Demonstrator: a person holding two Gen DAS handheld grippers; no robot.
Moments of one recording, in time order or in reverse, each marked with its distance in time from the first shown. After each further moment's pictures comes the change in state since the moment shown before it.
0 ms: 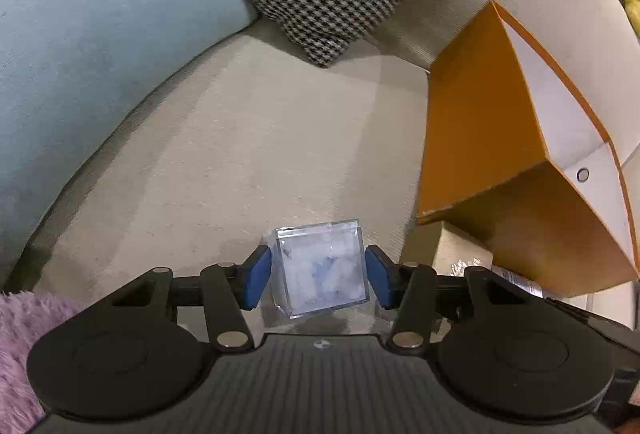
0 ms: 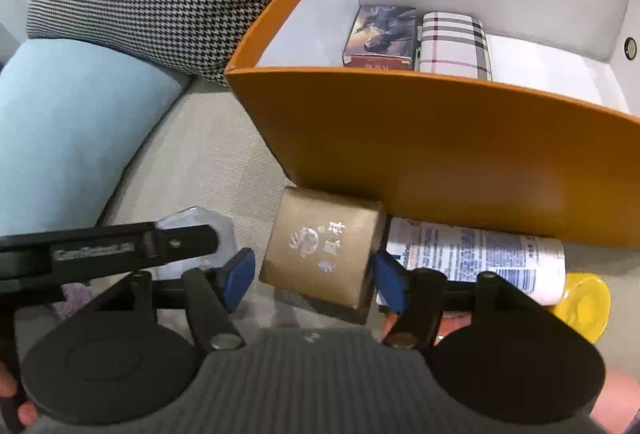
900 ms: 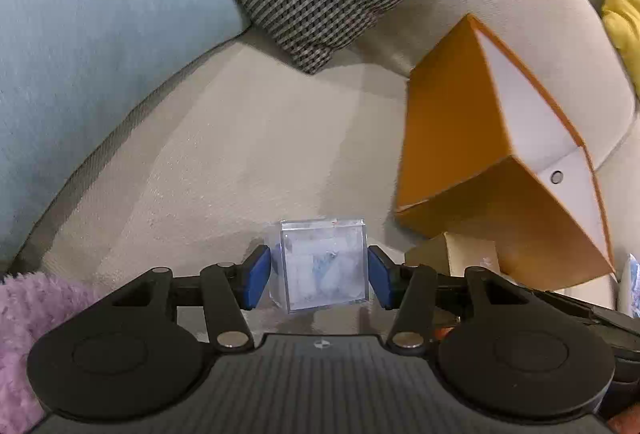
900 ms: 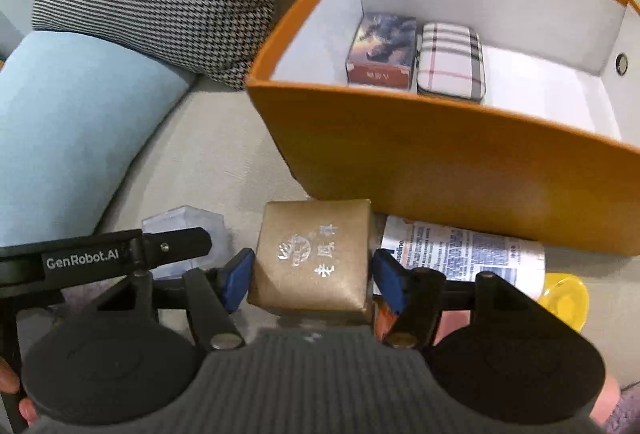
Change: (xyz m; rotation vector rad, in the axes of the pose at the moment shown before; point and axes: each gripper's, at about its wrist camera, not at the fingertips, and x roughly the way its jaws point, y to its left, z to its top) left arm -0.021 0.002 -0.007 0.007 -0.022 -0.071; right arm -0.035 0.001 -0.005 -0.035 -0.011 0.015
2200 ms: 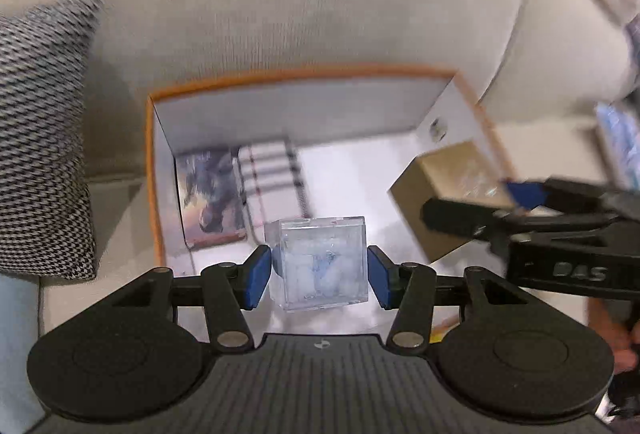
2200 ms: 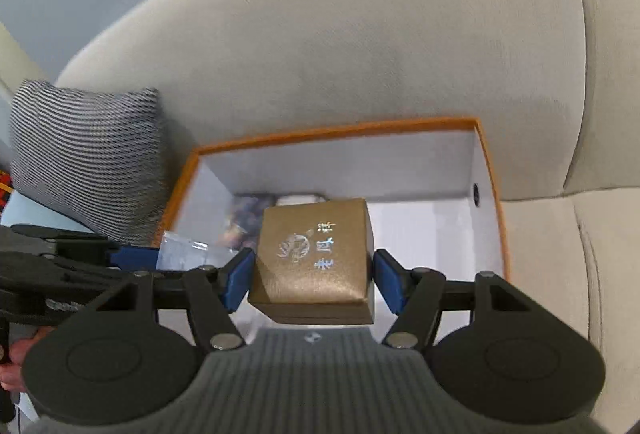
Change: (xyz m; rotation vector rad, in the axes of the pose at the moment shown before) left arm 0.062 -0.231 0.099 0.598 0.247 0.008; right arm -0.075 -0.165 0.102 0.166 -0.162 -0.005
